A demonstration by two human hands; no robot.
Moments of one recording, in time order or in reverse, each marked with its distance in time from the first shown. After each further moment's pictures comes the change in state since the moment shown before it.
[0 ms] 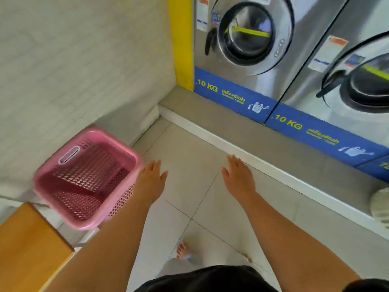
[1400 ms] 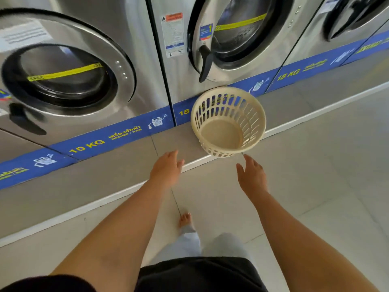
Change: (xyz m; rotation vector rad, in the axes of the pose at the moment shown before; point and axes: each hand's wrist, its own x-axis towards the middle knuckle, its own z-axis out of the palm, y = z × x) left_hand -0.032 0.803 0.360 0.321 -0.446 0.804; right_hand -0.205 0.734 -0.136 0.533 0.395 1.082
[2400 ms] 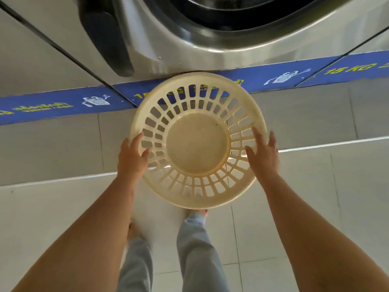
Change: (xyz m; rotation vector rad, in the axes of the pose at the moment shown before) left_hand 0.335 0.073 0.162 -0.269 0.114 -0.543; right_hand 0.467 0.121 0.015 -0.187 -0.190 -0.067
